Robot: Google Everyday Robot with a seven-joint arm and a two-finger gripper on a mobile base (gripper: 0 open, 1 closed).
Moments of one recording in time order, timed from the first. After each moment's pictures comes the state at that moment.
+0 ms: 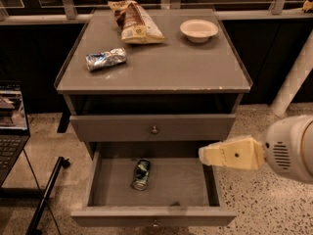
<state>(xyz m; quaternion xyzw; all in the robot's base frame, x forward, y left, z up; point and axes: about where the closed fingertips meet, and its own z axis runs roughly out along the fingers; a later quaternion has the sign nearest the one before) 0.368 -0.183 0.902 -0.14 0.93 0.07 0.35</state>
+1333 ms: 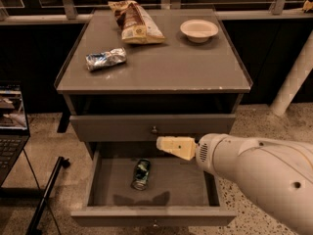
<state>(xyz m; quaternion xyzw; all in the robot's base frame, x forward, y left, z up) 0.447 -0.111 0.779 0.03 0.92 0.17 0.36</state>
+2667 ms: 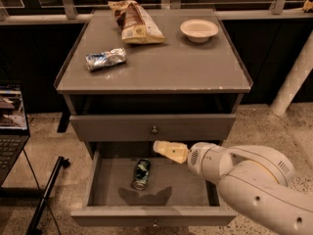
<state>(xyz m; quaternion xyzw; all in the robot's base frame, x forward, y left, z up) 0.478 -0.102 0.709 0.06 0.90 0.21 0.37</state>
